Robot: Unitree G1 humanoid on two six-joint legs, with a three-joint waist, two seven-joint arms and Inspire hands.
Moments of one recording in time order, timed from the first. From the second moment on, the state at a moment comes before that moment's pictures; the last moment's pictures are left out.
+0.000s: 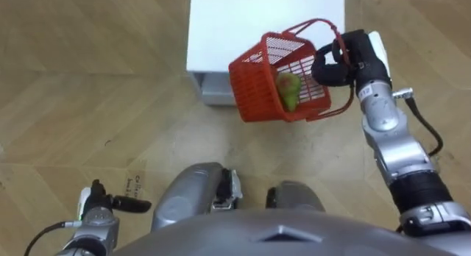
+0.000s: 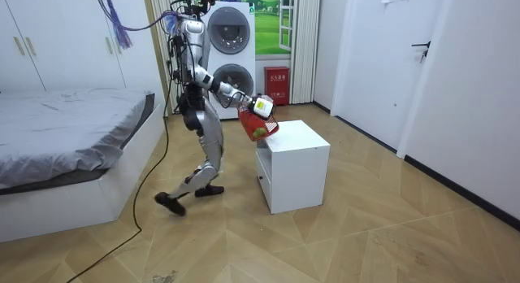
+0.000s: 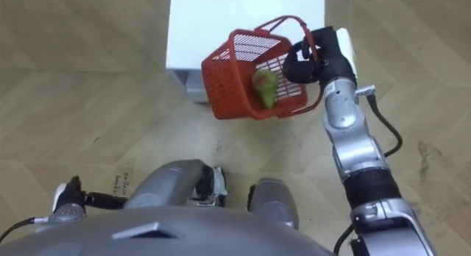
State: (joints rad) left arm 0.10 0.27 -0.08 1.12 -0.07 0.03 0.30; right arm -0.03 -0.32 0.18 0.30 -0.13 0.04 -0.15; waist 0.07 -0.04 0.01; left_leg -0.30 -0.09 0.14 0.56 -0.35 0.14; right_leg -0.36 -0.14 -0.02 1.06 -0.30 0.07
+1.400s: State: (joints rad) left arm 0.16 0.26 -0.04 1.14 0.10 0.05 0.27; right arm -0.17 -0.29 0.22 0.35 0.00 0.05 -0.19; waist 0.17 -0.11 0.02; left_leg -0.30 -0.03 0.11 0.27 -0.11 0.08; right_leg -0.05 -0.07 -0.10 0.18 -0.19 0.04
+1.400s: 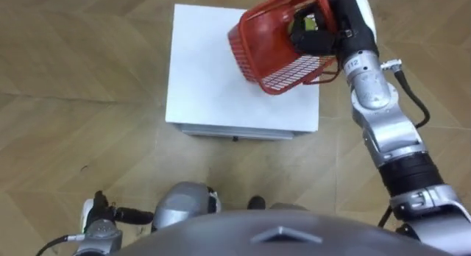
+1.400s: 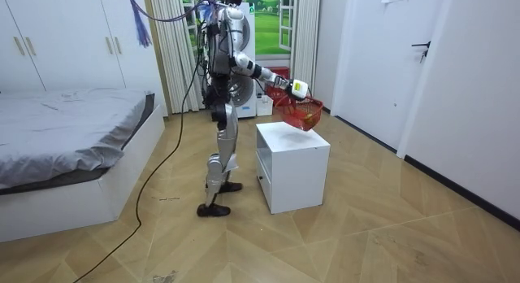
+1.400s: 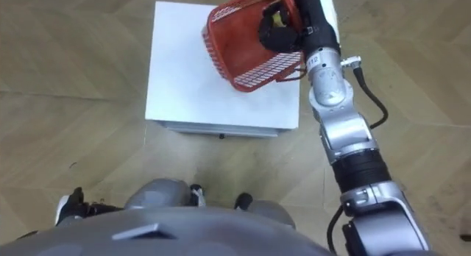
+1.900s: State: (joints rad) left arm 0.17 0.25 -0.04 1.17 0.12 0.11 0.21; right arm -0.22 -0.29 0.23 0.55 0.03 0.06 -0.17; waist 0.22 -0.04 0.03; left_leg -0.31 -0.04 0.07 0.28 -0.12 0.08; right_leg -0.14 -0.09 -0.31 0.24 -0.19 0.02
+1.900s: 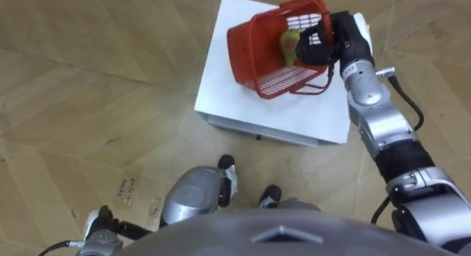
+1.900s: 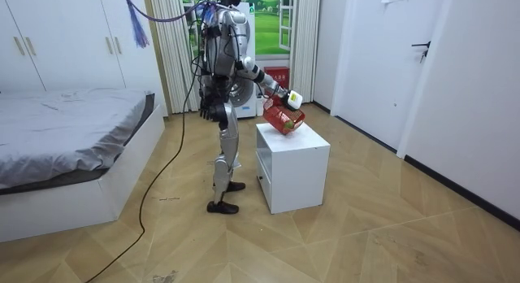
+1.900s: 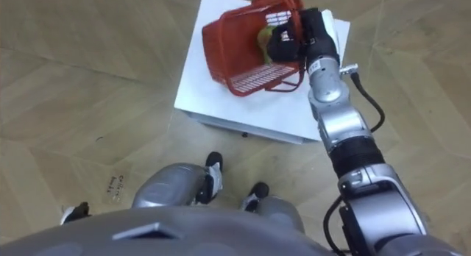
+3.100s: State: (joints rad) left arm 0.21 0.26 -0.05 1.12 0.09 0.12 0.16; right arm -0.20 -0.29 0.29 0.62 0.07 0.06 -0.15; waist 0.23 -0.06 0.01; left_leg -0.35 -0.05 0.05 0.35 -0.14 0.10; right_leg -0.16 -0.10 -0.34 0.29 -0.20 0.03
